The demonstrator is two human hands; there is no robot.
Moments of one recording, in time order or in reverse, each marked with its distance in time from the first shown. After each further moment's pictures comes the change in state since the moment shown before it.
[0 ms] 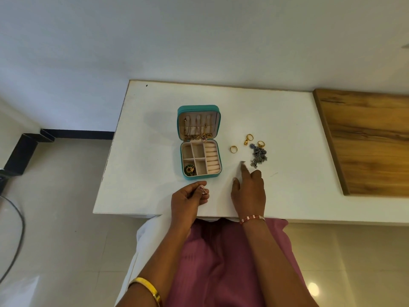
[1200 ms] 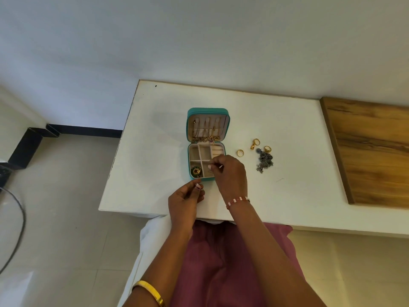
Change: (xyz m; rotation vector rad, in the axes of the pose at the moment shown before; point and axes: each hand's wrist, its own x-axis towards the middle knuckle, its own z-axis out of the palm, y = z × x) left_hand 0.002 0.001 -0.009 -0.114 0.188 0.000; right_hand 0.015 -0.071 -0.006 0.302 -0.032 -0.253
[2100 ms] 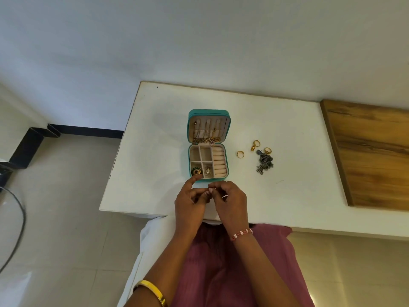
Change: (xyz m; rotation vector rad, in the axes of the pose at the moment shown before) left_hand -0.012 0.008 0.003 0.278 -0.145 0.212; right_hand -0.052 0.017 0.007 0.204 -0.019 0.116
